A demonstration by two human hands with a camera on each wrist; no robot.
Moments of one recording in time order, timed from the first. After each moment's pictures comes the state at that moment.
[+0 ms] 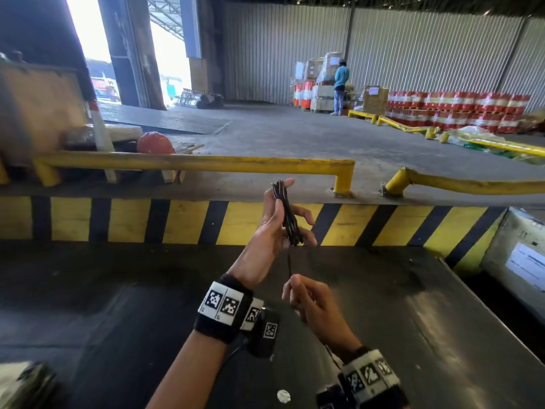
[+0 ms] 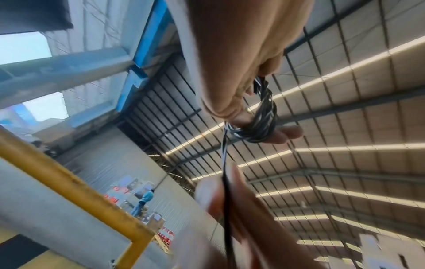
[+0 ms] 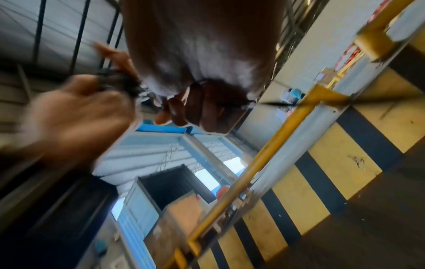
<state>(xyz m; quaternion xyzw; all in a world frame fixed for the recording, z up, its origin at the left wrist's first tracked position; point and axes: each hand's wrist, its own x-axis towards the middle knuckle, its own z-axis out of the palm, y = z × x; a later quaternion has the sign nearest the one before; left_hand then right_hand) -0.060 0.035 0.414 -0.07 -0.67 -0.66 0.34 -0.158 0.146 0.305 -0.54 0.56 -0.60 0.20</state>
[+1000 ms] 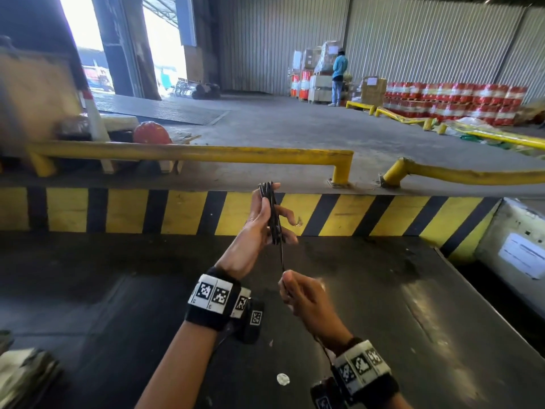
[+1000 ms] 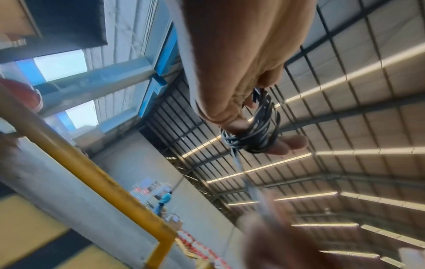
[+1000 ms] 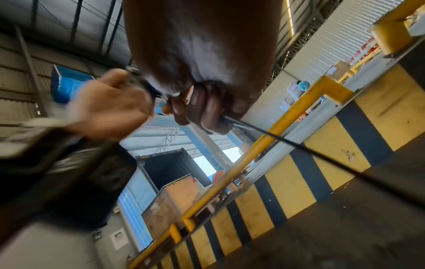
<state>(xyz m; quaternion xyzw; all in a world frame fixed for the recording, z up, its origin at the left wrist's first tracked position) -0.046 0.015 0.391 0.00 -0.68 -0.65 0.34 -0.140 0.148 0.291 -0.55 0.59 -0.55 0.20</state>
